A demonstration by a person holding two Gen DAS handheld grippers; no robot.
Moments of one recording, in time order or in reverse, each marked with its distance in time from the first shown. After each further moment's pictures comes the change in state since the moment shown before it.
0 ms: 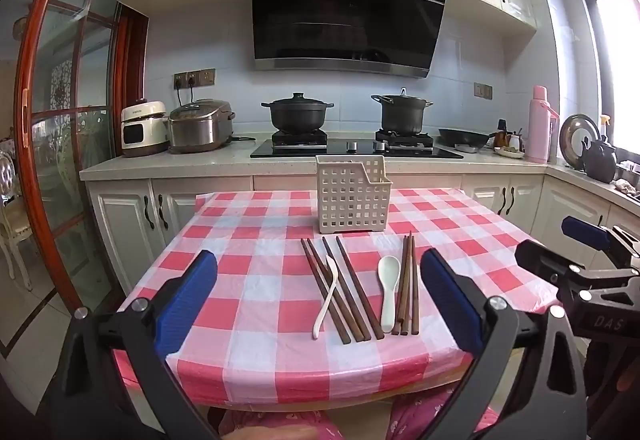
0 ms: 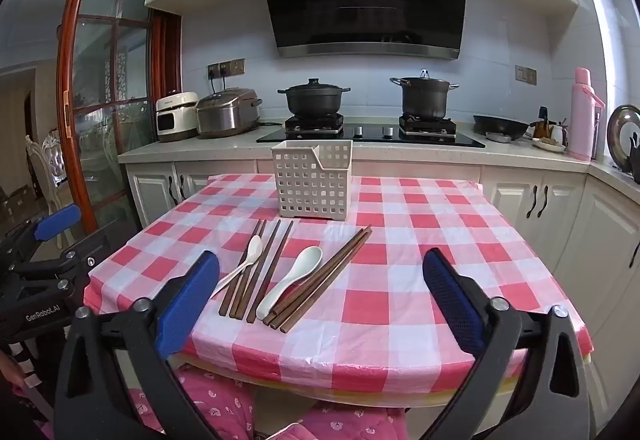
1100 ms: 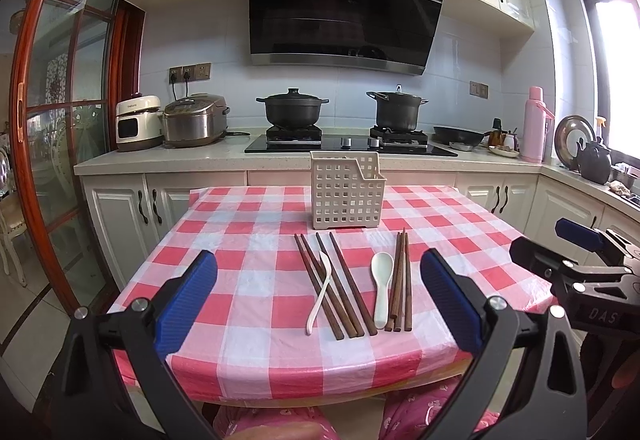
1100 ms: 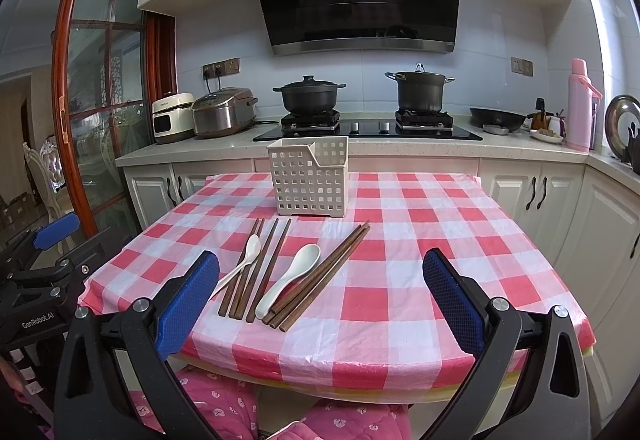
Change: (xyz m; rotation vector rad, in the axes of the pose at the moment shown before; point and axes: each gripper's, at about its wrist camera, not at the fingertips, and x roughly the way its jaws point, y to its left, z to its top) left arm 0.000 -0.005 -0.006 -0.010 0.013 -0.018; right arm 0.005 -0.001 -0.003 0.020 0.018 -0.011
